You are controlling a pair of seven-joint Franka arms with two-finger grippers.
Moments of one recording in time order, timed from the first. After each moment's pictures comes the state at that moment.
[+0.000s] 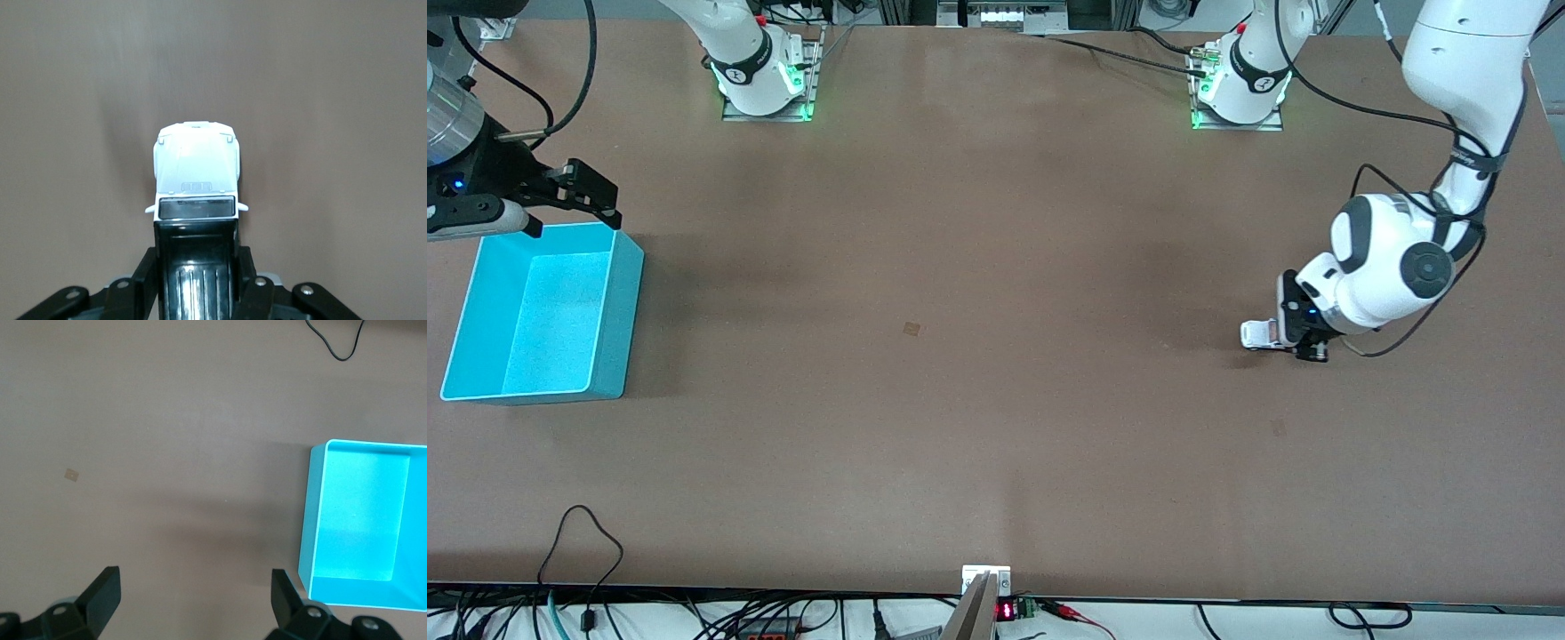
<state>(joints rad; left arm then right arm) 0.18 0.44 -0.07 -2.13 0.03 2.50 1.73 0.11 -0.02 -0.04 -1.65 0.00 1.68 -0.05</state>
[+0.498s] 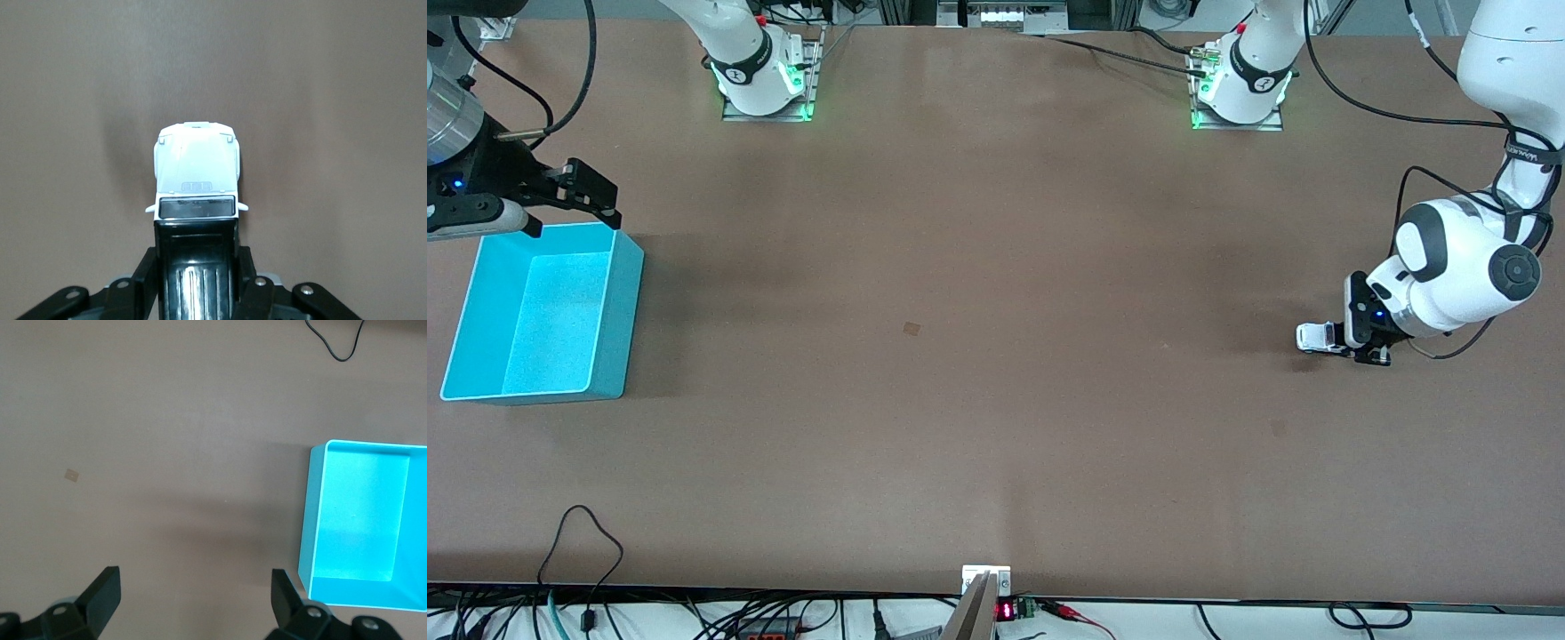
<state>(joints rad) 0.32 0.47 -0.08 -2.06 0.03 2.49 1.89 0.11 -0.02 -0.04 -1.65 0.00 1.68 -0.05</state>
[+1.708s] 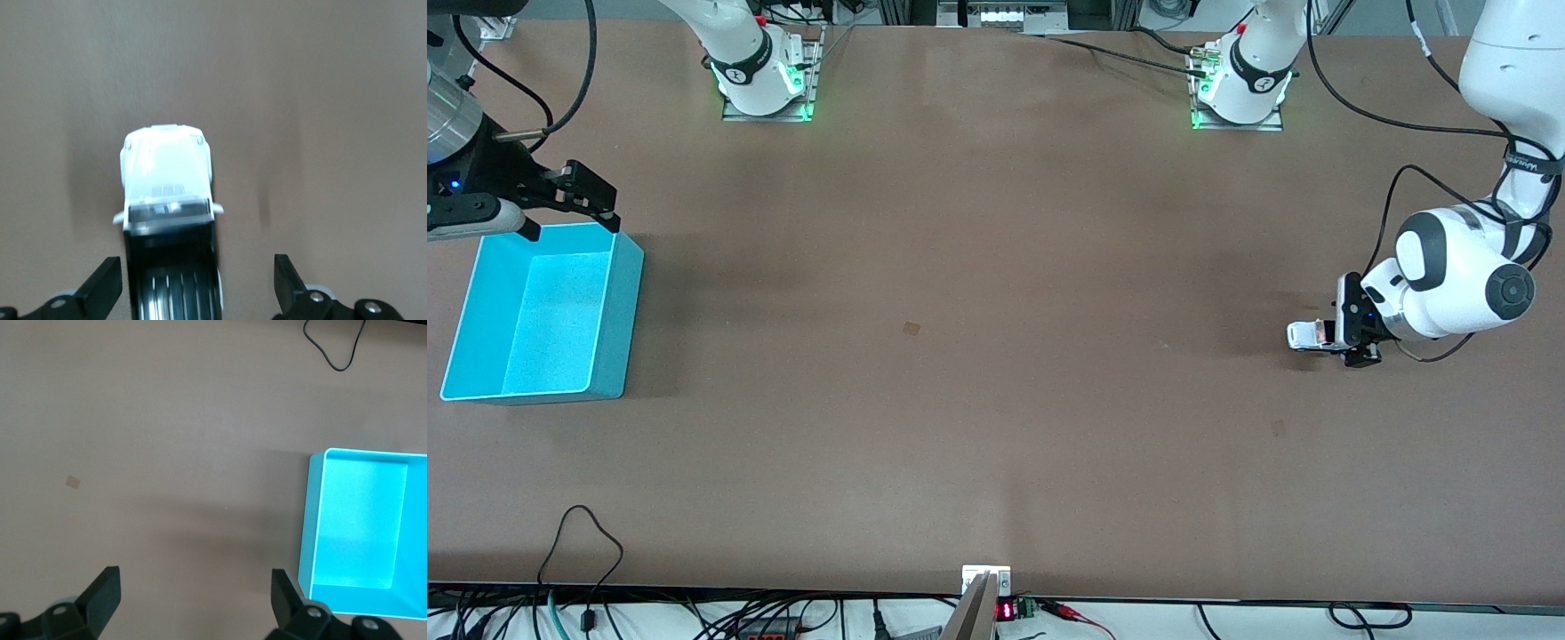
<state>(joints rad) 0.35 0.48 -0.14 -2.01 0.03 2.29 1.84 0.11 -0.02 -0.04 -1.65 0.00 1.70 -0.05</state>
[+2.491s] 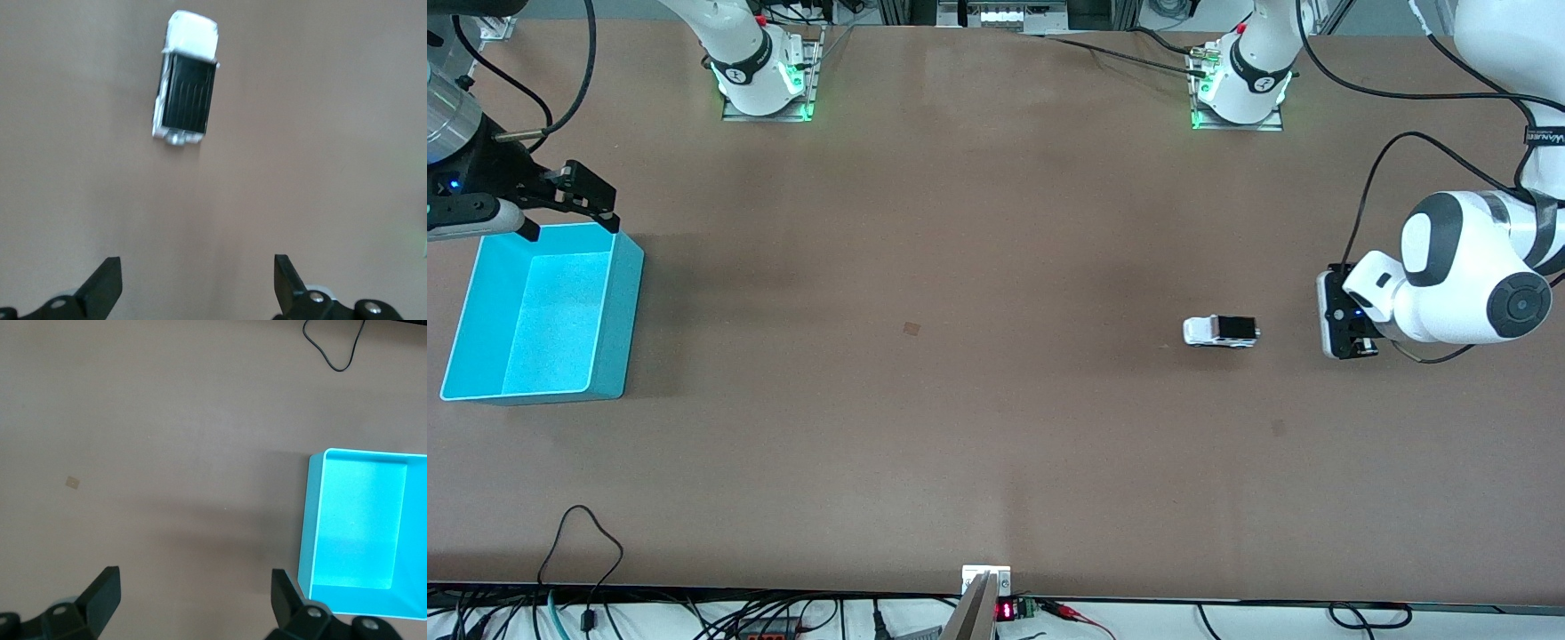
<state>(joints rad) 0.18 0.39 -0.17 -1.79 0.03 1.84 1.38 0.11 -0.02 -0.04 -1.65 0.00 1.70 -0.05</state>
